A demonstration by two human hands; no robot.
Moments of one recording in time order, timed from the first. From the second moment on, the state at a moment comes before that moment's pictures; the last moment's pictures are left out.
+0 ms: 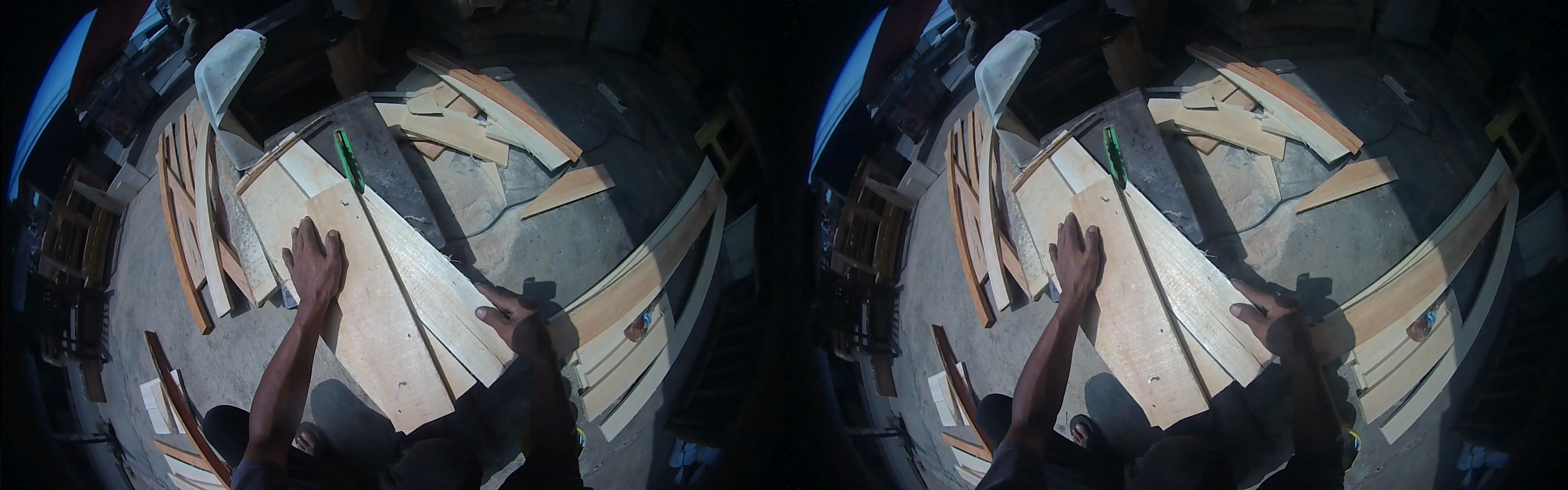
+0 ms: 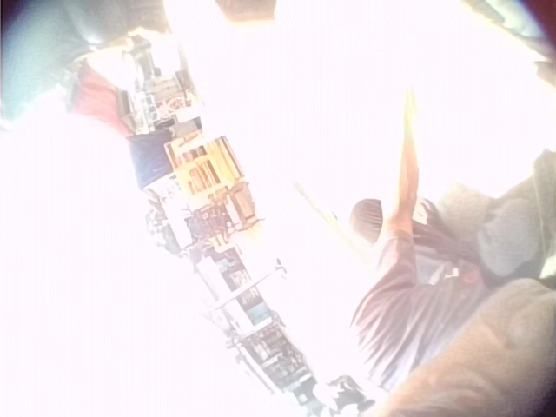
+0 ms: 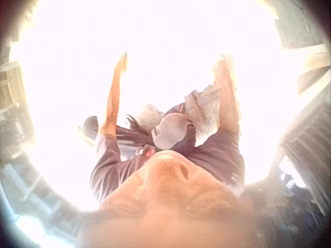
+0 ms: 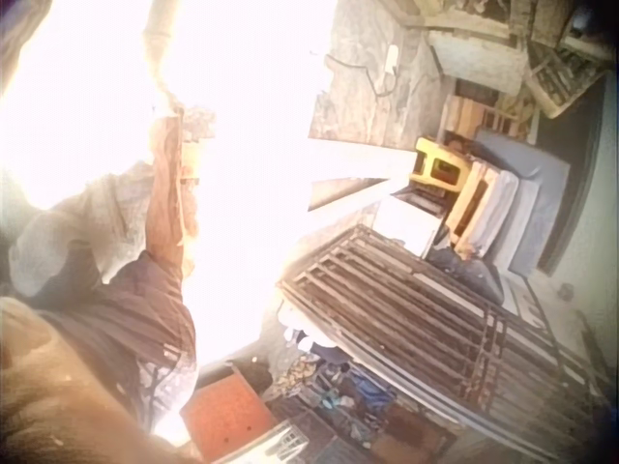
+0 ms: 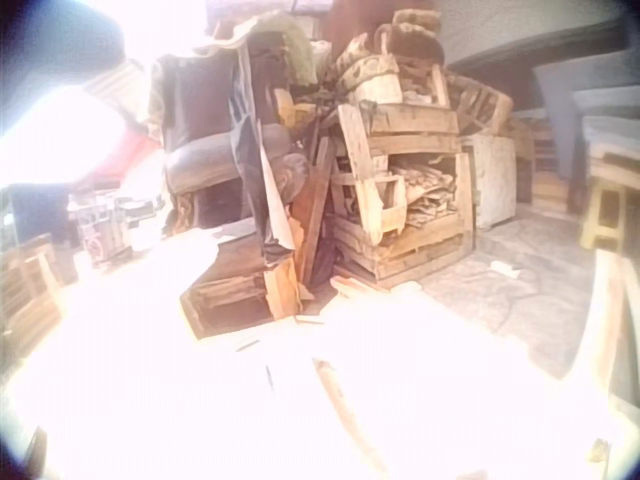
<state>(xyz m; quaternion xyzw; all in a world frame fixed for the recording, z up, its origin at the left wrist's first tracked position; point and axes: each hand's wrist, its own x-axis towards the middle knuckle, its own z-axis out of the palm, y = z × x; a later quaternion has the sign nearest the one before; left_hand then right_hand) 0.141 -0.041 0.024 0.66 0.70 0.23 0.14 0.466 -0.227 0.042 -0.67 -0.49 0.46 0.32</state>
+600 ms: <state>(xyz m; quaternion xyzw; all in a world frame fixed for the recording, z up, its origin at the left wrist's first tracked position) 0.138 -0.031 0.021 0.67 0.69 0.24 0.13 0.469 -0.218 0.037 -0.67 -0.49 0.48 0.29</state>
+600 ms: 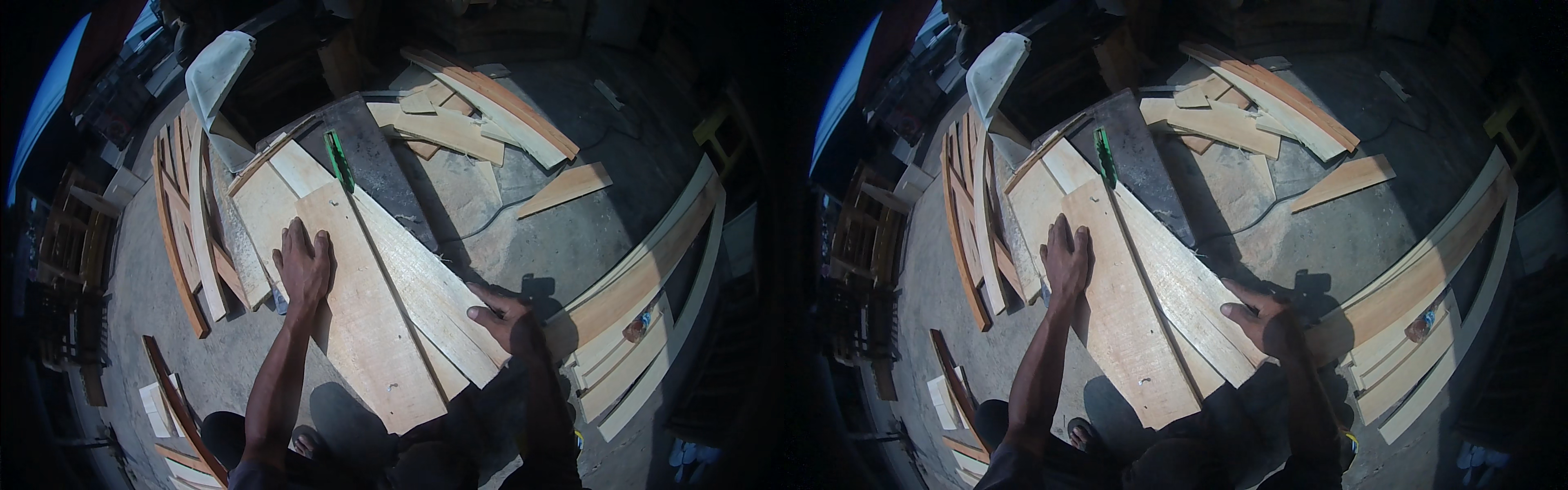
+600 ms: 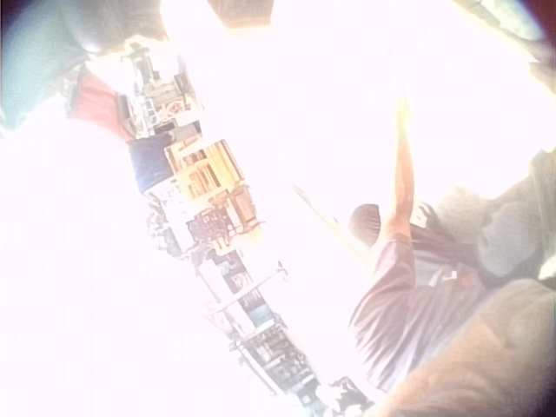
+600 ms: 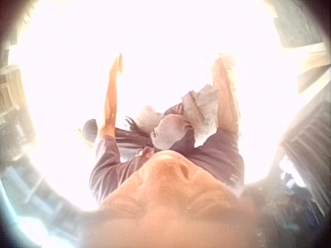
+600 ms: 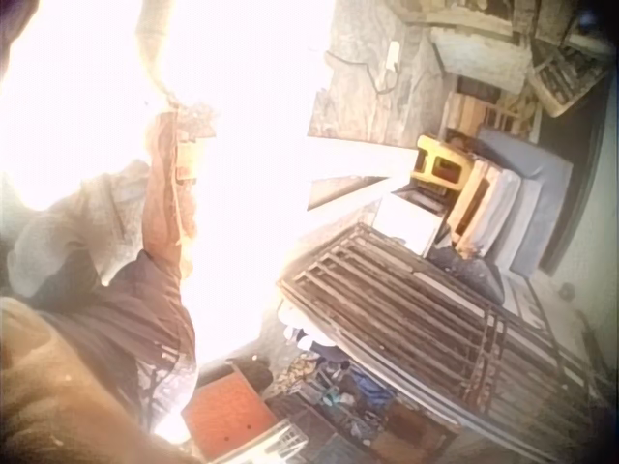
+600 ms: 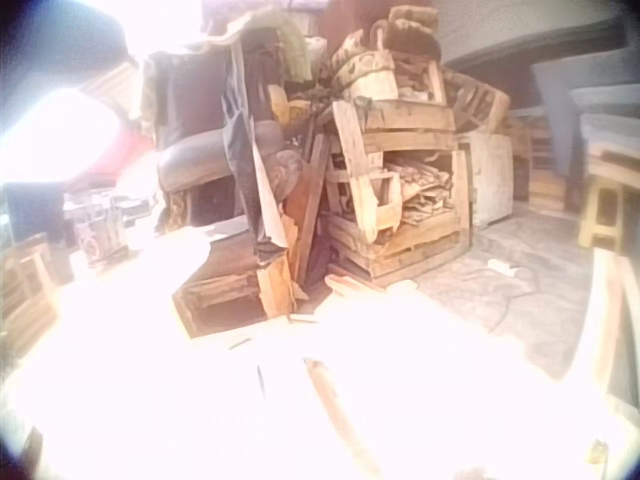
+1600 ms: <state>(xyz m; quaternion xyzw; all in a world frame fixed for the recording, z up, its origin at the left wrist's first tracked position) 0.135 -0.018 0.025 0.67 0.69 0.23 0.14 0.461 -0.207 0.039 -0.65 -0.49 0.47 0.35</state>
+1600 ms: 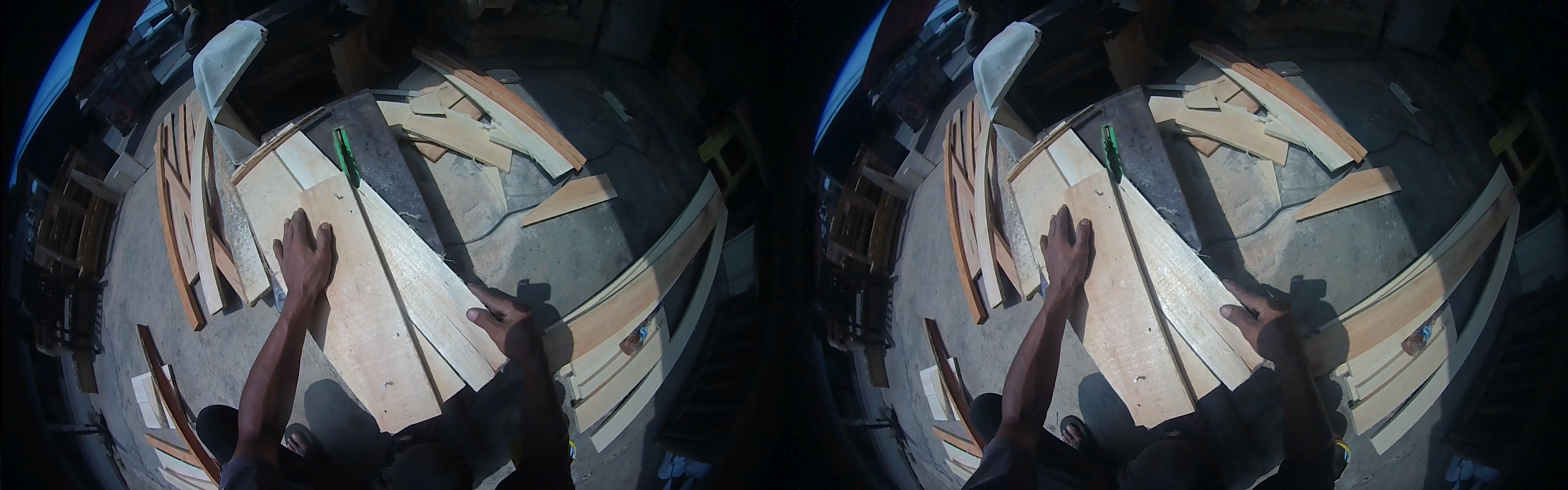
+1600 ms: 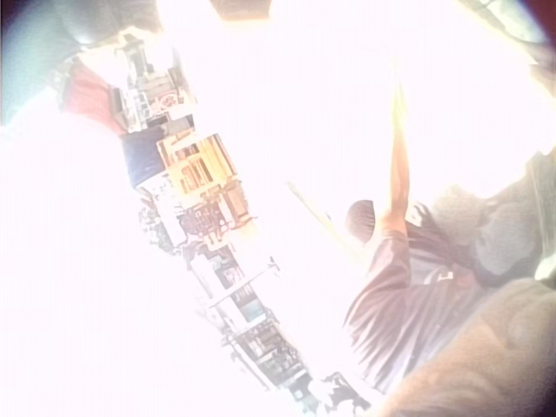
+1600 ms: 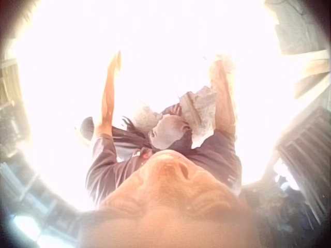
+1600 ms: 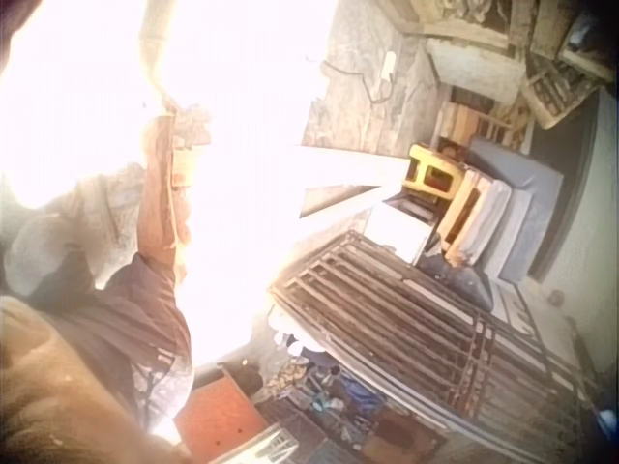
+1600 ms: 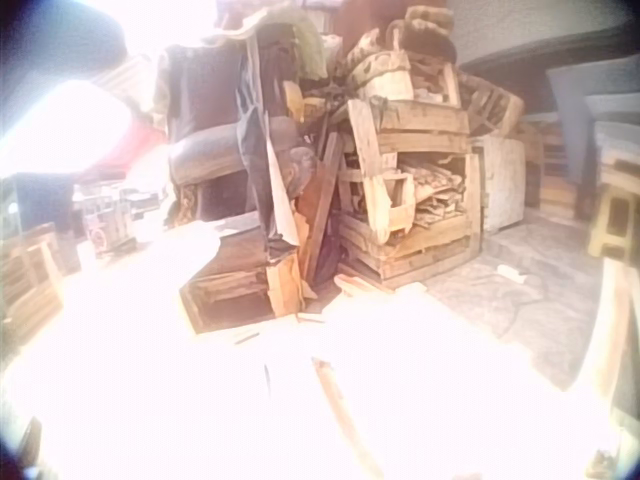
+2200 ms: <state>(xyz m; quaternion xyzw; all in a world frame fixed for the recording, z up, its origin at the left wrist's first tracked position) 0.132 -0.009 0.021 0.67 0.69 0.23 0.14 0.459 -0.201 0.040 -0.65 -0.48 0.47 0.35</state>
